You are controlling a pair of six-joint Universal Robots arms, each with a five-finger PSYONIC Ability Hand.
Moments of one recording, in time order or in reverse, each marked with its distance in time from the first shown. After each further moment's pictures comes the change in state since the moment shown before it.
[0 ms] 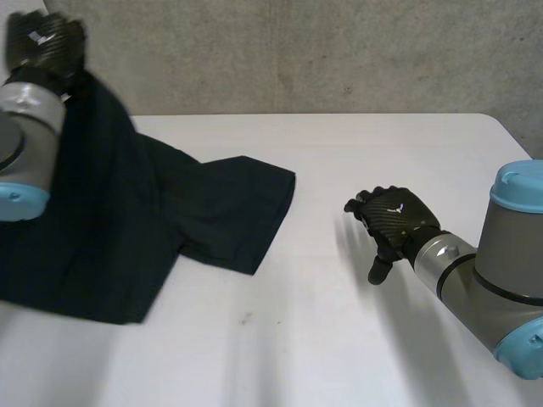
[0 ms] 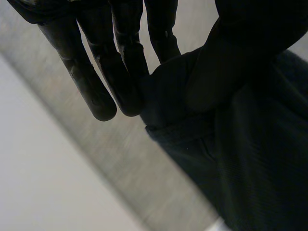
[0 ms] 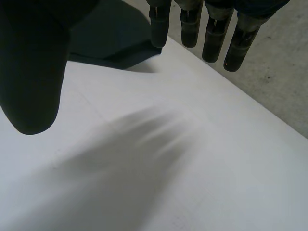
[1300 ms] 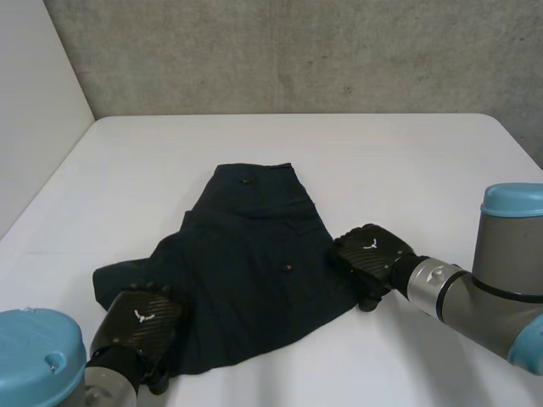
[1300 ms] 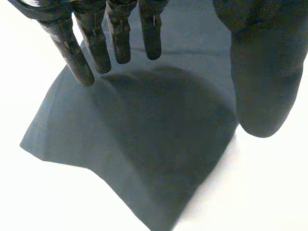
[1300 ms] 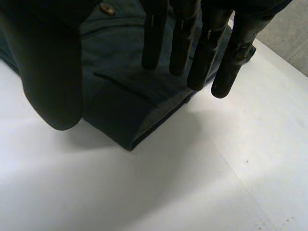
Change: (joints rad) left arm -0.470 0.330 -0.881 -0.293 -0.339 -0.081; right arm -0.077 0.157 -0.006 0.050 -0.312 -0.236; left_hand -0.777 -0.838 -0.850 -0.856 -0.783; right_hand 0.254 0.317 0.321 0.301 0.266
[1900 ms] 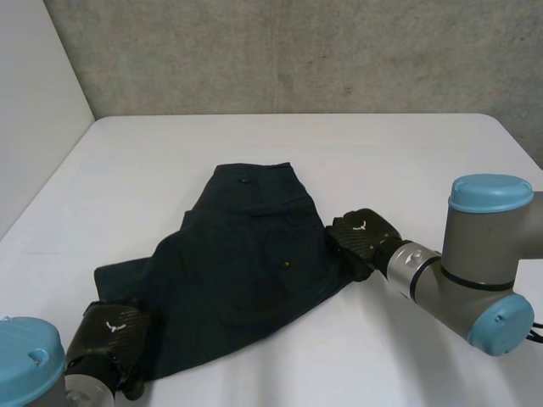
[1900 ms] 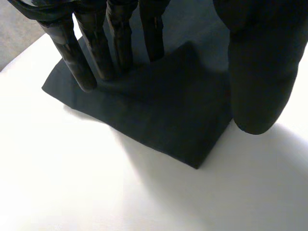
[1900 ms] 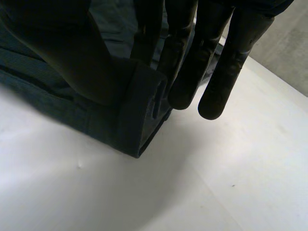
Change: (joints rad) left arm 0.138 -0.001 -0.133 0.113 0.004 0.017; right arm 0.086 0.077 -0.135 -0.050 0.135 0.157; left_hand 0.086 0.074 0.079 0.074 0.073; right_hand 0.497 0.634 0.646 0.655 0.632
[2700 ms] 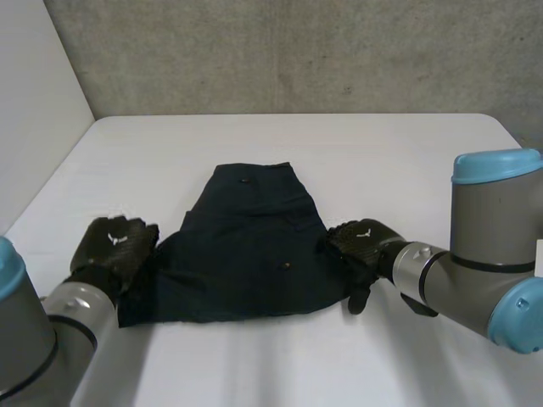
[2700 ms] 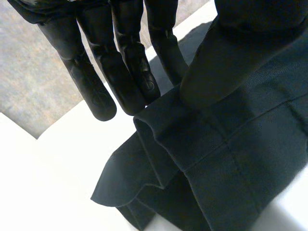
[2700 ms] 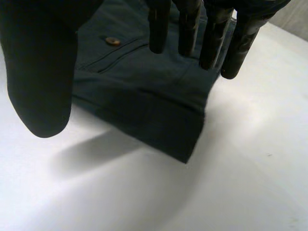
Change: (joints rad) left arm 0.147 0.014 0.196 0.062 0.216 0.080; right arm 0.027 -0.067 -0.053 0.289 0.040 0.072; left_hand 0.695 0.784 0.773 0.782 0.751; right_hand -0.685 -0.857 -0.888 -0.888 -0.841
